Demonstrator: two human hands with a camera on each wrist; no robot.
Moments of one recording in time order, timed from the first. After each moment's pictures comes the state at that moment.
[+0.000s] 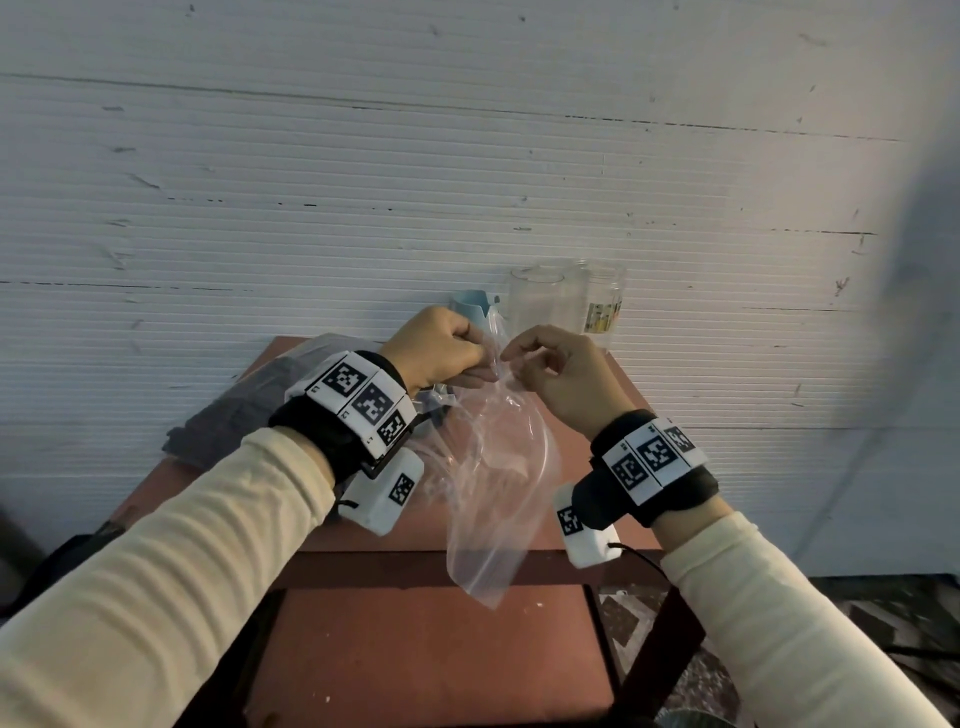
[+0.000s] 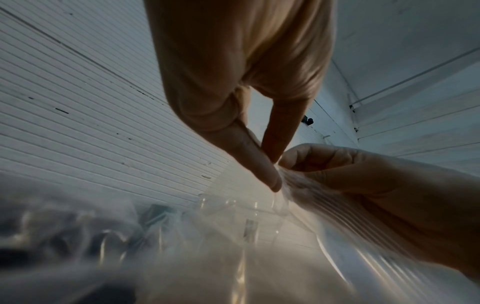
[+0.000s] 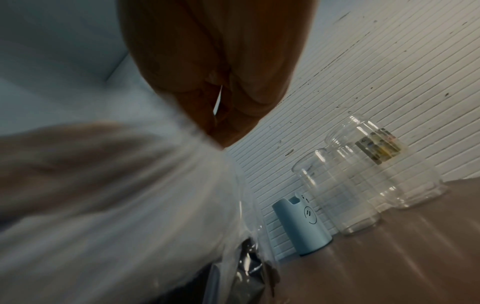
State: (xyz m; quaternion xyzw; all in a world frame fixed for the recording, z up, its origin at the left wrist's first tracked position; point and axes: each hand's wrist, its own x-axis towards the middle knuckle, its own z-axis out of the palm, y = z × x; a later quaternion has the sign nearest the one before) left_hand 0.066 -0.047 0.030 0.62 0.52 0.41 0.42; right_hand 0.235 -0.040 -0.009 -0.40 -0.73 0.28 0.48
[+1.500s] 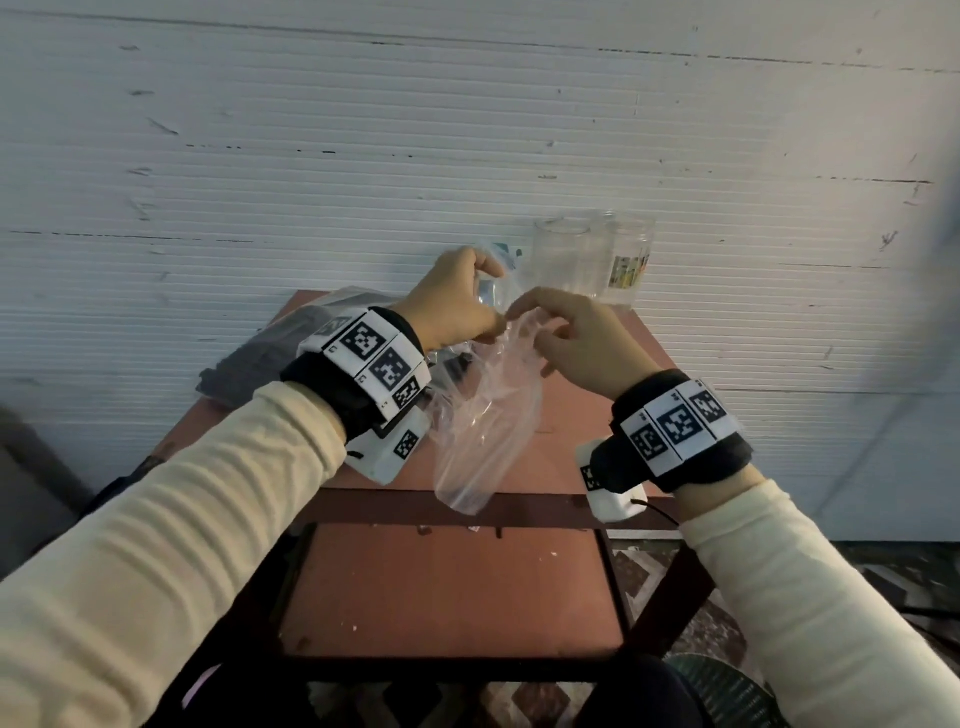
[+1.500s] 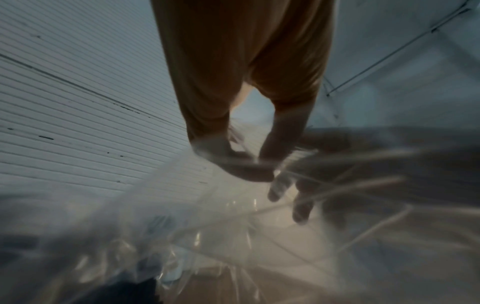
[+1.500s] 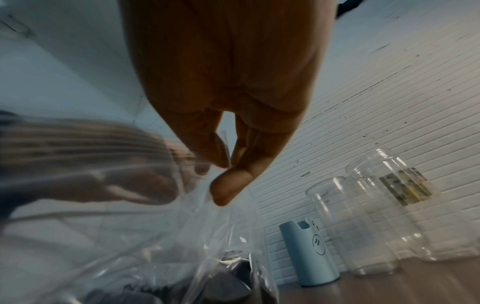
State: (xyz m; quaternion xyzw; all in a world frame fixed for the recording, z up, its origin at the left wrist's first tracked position) left_hand 0.058 -0.054 0.023 0.71 0.54 0.38 0.24; right_hand 0.229 -0.060 -0.004 -0.44 -0.80 0.21 0.35
